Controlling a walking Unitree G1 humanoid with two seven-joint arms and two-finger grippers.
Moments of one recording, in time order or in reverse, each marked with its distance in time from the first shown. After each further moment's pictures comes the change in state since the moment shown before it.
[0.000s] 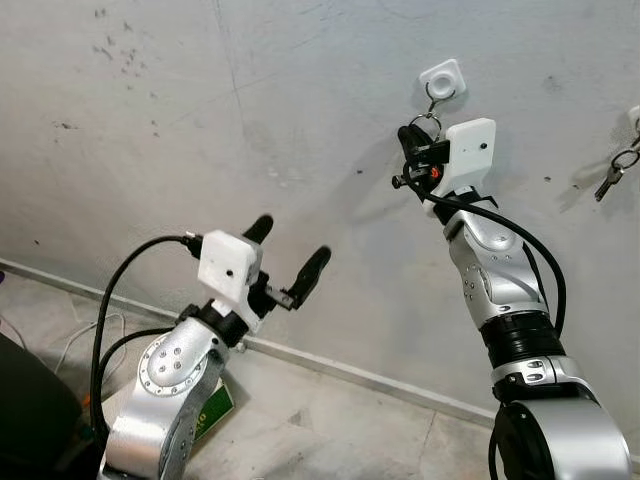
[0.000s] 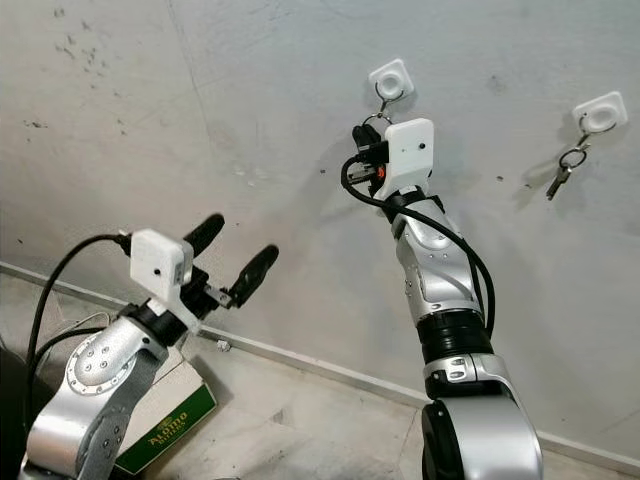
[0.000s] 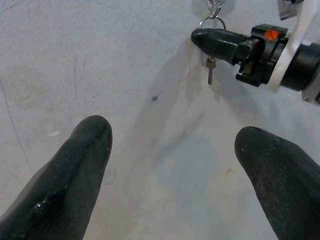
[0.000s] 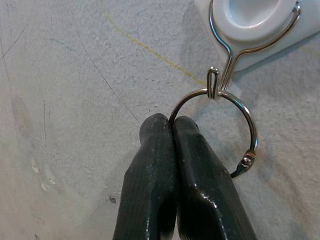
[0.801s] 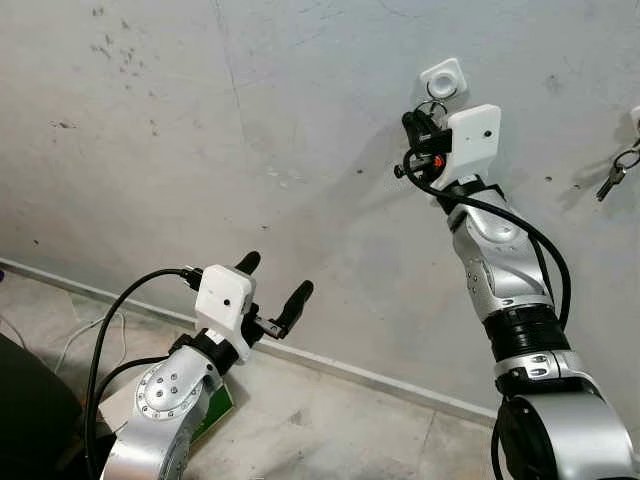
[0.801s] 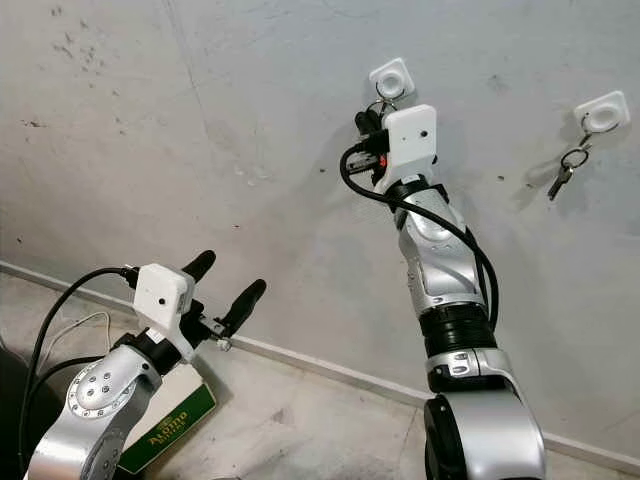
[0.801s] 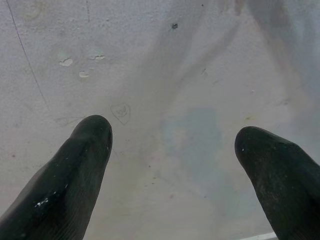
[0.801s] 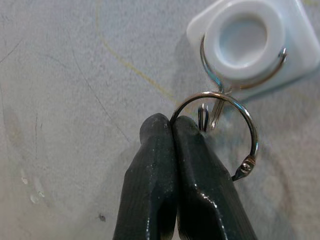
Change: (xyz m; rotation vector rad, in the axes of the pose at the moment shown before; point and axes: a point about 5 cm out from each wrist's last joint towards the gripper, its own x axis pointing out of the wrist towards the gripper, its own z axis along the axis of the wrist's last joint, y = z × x) left arm -0.022 0.007 -0.043 0.015 0.158 0.059; right arm 0.004 -0.002 0.011 -0.032 -0.029 -0.005
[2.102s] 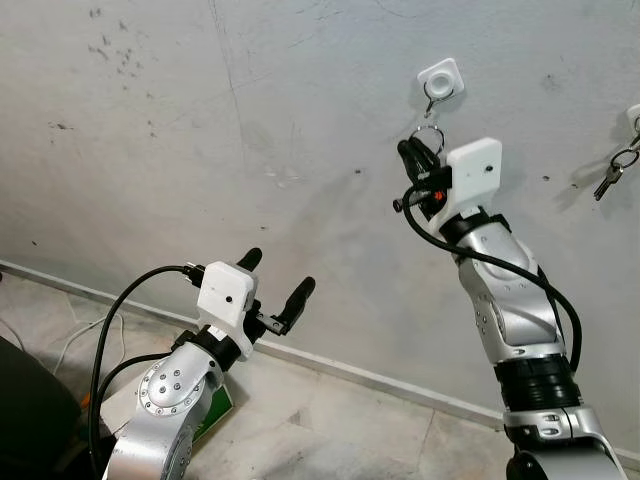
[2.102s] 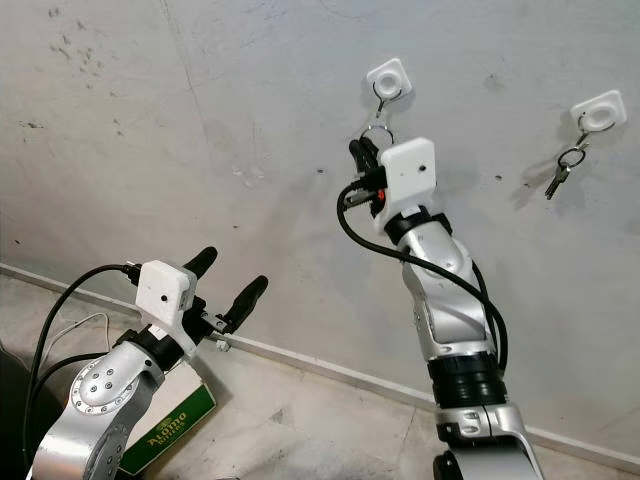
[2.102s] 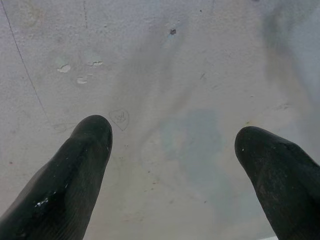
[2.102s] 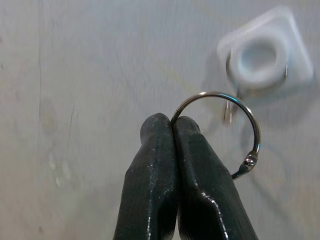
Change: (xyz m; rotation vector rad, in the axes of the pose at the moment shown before) left arm 0.004 0.000 0.002 0.004 -0.015 0.001; right arm -0.027 0.015 0.013 -0.061 -0.049 0.059
